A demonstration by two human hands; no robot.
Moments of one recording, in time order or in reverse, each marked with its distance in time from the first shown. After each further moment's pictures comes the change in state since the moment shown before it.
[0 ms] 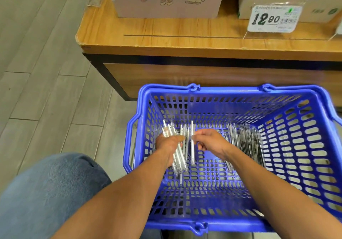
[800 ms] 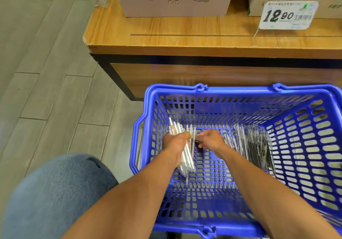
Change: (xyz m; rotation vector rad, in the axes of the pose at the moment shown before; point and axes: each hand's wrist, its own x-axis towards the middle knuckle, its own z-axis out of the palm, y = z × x) left_hand -0.004 0.004 0.003 -0.047 -0.022 0.022; right_hand 0.040 0.018 0.017 -0.071 0.252 0.136
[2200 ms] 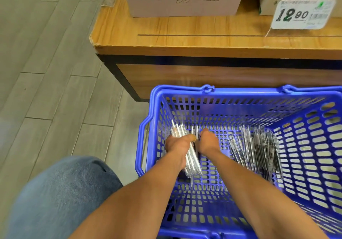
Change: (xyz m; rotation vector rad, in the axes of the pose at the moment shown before) left_hand -0.002 0.002 -0.002 -0.023 0.038 -0.017; right_hand 0.012 -0.007 0.044 -0.643 0.230 -0.057
